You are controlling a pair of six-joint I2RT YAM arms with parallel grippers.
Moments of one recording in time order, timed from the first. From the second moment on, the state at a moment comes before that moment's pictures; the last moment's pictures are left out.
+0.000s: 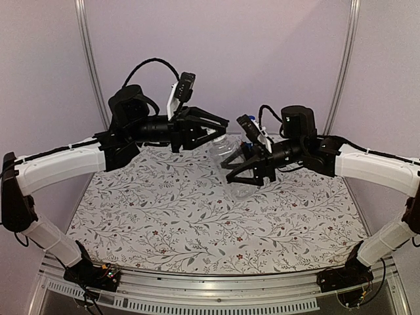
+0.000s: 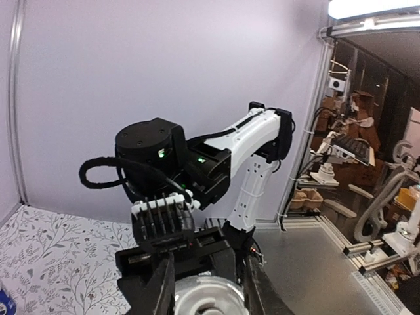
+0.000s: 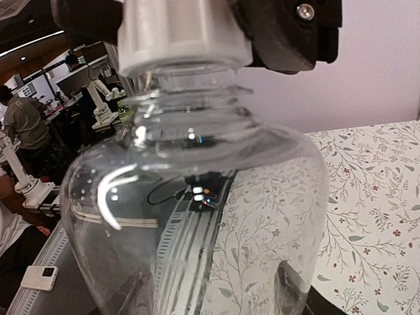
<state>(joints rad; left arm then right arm) -0.82 1.49 1.24 0.45 0.89 -0.32 0.77 1.46 1.14 0.01 -1.02 0.01</state>
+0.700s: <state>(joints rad) -1.04 1.41 1.27 0.08 -0.13 -0.46 0.76 1.43 1.19 -0.14 -0.51 -0.10</state>
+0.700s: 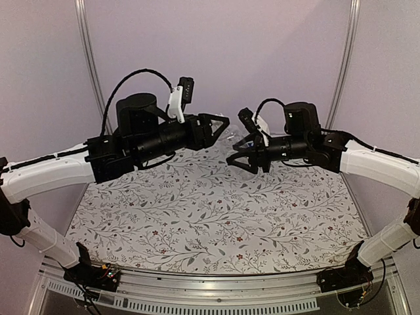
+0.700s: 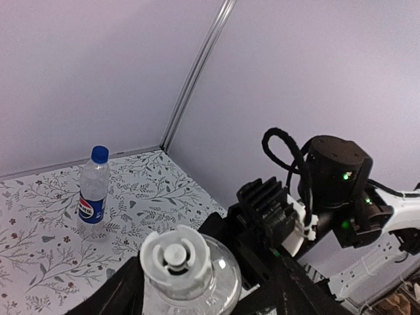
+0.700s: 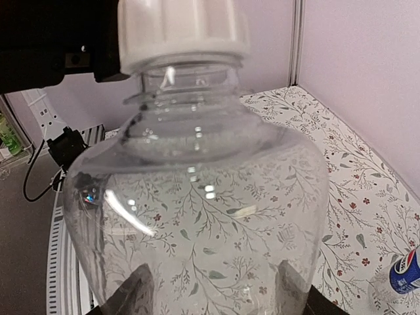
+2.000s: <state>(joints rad) -0.81 1.49 1.21 0.46 0.89 -0.37 0.76 1.47 1.18 -0.12 -1.06 -0.11</state>
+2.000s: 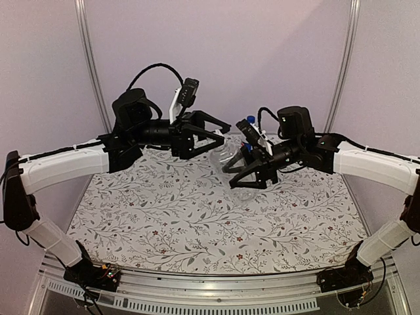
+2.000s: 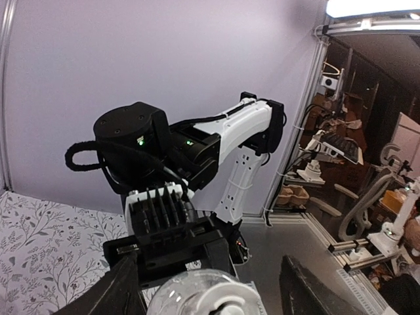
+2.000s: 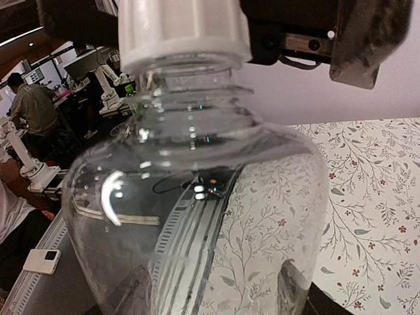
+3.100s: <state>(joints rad) -0.90 1.43 1.23 0.25 0.36 -0.41 0.75 1.45 1.18 -0.09 -0.76 -0.06</state>
